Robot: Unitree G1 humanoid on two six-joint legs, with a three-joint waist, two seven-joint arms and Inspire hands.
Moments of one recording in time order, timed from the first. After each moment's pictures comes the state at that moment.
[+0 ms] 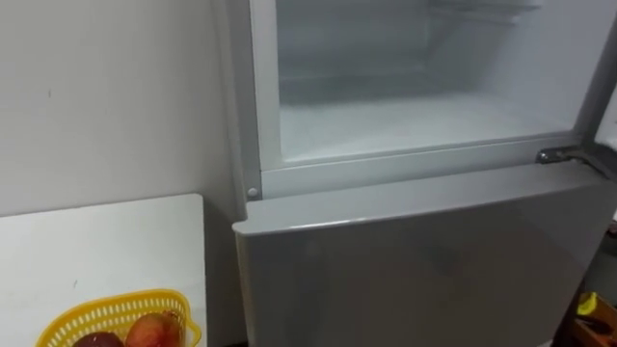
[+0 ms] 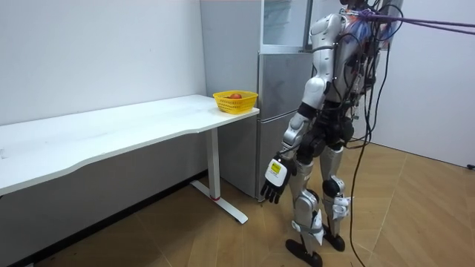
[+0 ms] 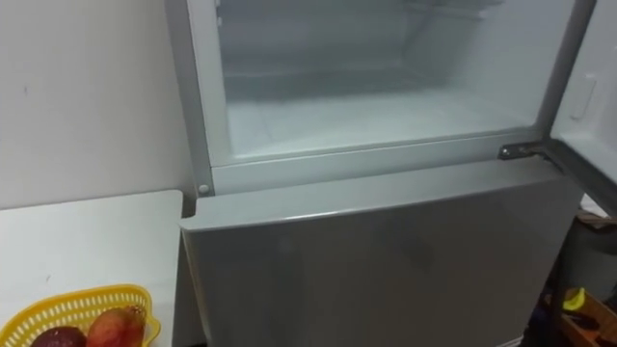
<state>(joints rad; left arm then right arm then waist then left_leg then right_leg) 0.30 0.20 0.33 1.05 0.21 0.12 -0.05 0.04 -0.25 -0.69 0.66 1.65 -0.07 -0.18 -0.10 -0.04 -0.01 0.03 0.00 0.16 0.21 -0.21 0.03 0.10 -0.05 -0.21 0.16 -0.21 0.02</state>
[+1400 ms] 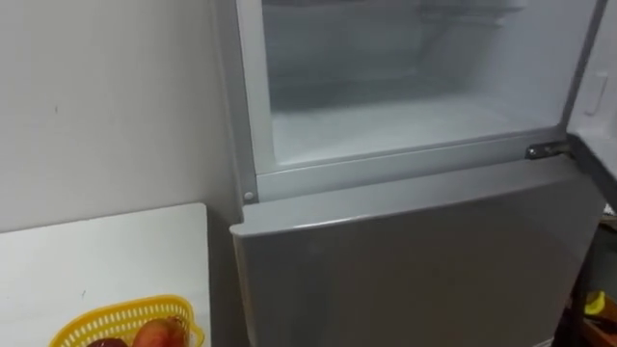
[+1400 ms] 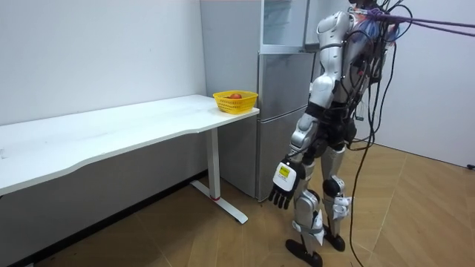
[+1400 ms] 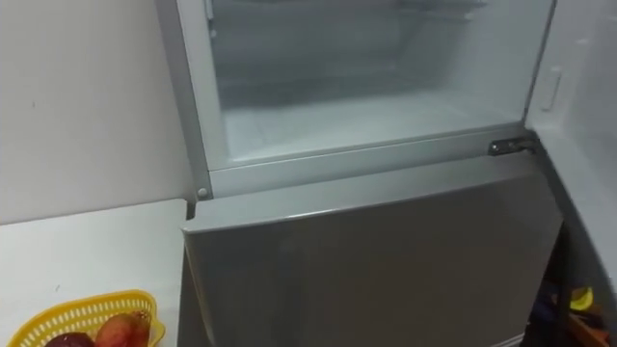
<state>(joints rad) 0.34 0.20 0.33 1.10 0.20 0.10 -0.08 -0.01 -0.42 -0.55 -0.05 1.21 -0.02 0.25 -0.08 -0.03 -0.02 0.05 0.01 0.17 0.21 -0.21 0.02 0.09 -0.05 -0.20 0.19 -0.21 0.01</state>
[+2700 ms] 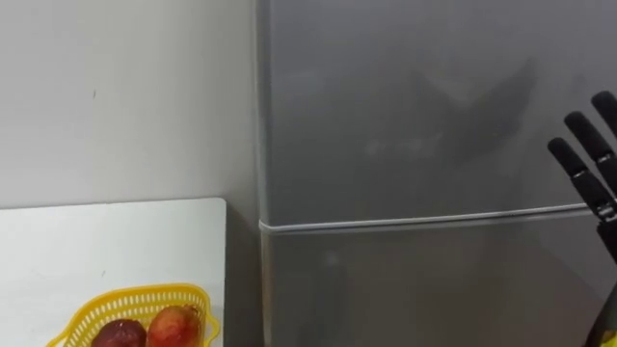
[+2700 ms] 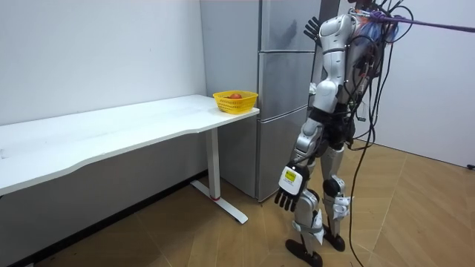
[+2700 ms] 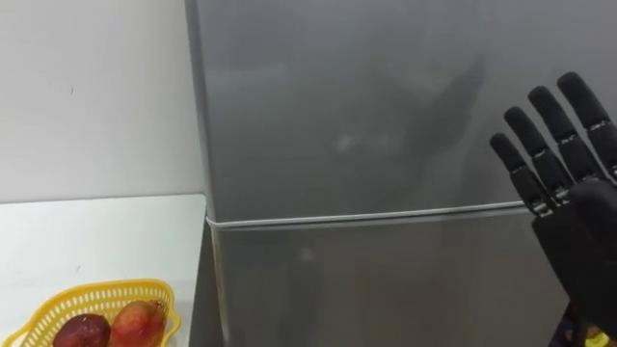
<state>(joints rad) 0.33 0.23 0.26 1.12 0.15 0.09 -0.07 0.03 -0.47 -0.48 -0.17 1.17 0.07 0.59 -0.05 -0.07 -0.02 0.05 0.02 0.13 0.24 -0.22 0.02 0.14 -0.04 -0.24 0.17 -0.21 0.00</state>
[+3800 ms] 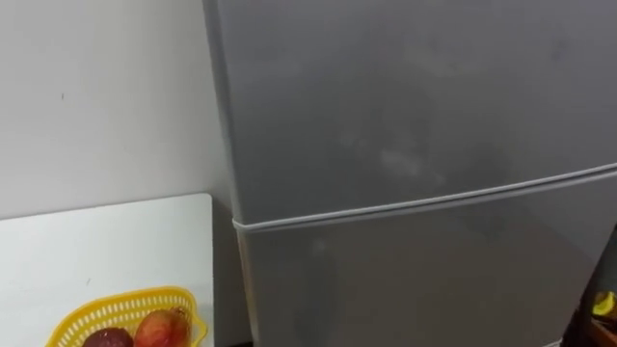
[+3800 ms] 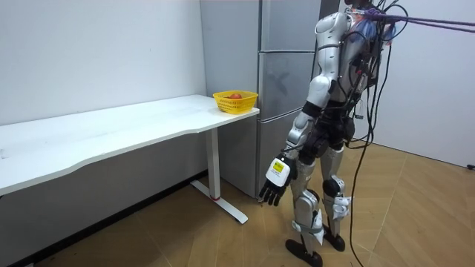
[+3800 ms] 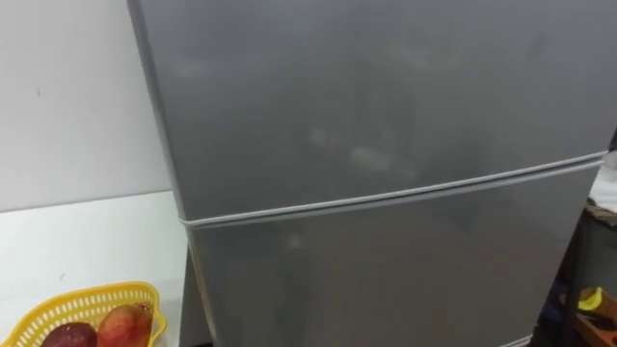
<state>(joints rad) 0.30 0.19 0.25 1.05 0.17 0.15 0.10 0.06 -0.29 -0.66 0.40 1.25 -0.05 -0.52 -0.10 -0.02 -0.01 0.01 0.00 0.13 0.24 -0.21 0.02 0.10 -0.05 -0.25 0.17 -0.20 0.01</state>
